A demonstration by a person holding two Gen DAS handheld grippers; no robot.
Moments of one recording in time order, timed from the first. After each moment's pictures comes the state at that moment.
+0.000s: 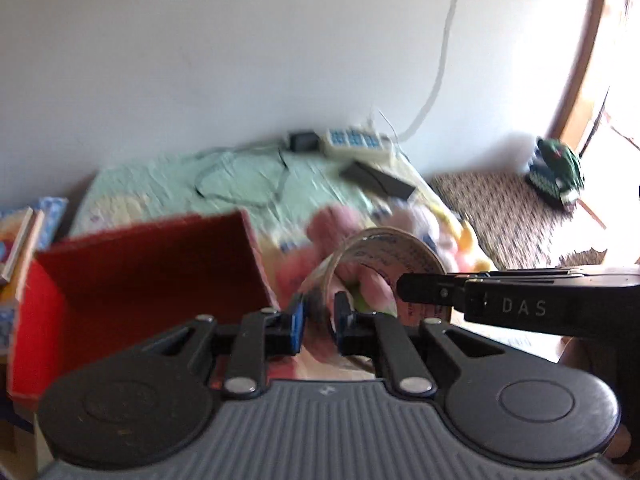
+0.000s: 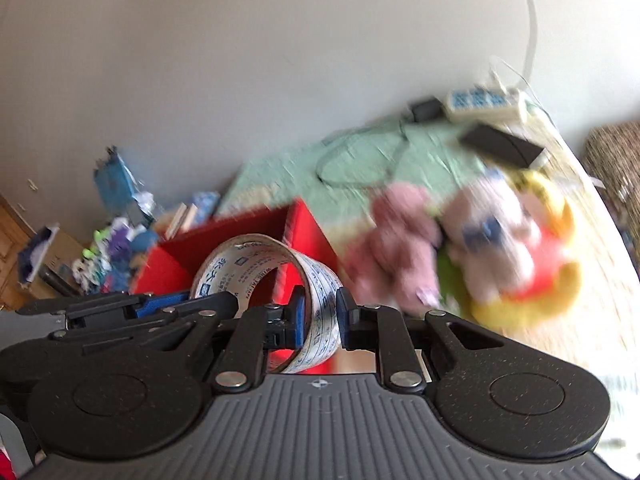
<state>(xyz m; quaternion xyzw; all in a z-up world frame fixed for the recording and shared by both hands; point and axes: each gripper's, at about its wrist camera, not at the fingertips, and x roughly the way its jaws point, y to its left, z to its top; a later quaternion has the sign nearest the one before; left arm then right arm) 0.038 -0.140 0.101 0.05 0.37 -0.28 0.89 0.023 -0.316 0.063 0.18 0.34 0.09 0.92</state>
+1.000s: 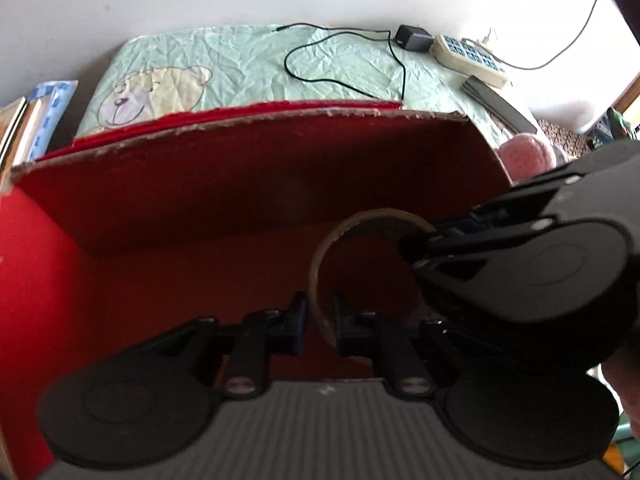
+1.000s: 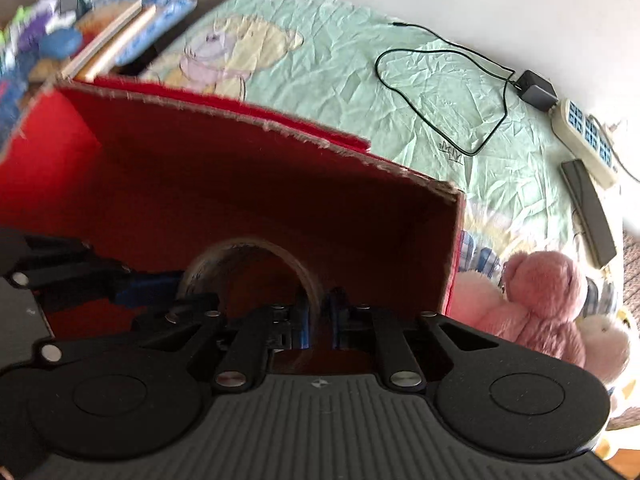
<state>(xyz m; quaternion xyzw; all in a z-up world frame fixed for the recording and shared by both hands) 0.203 -0.033 -0.021 0.03 0.52 -0.26 0.81 0.203 -0.145 -0.036 -0.12 0.56 0.05 0.82</state>
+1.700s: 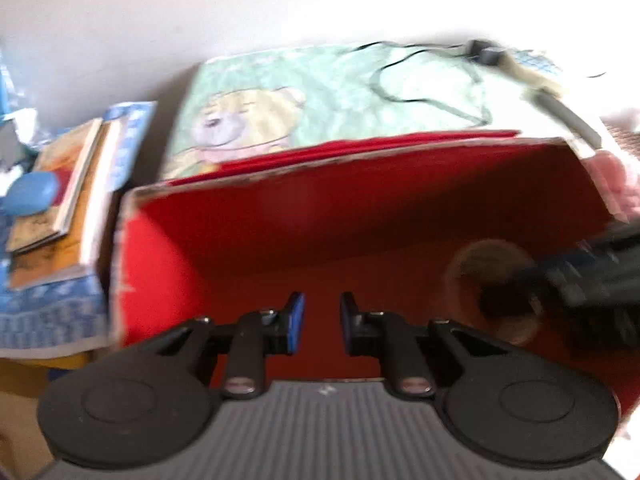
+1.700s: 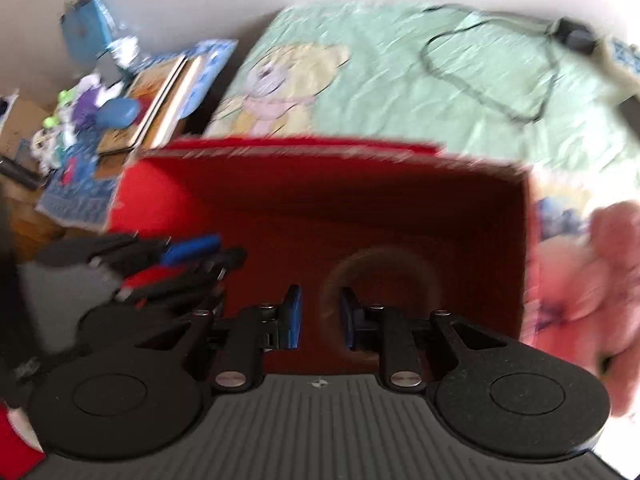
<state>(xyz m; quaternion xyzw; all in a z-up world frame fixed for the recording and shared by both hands) 0.226 0.010 -0.015 0.10 0.50 -0.16 0.85 0.197 -0.146 -0.004 0.07 0.57 0.13 0.81</state>
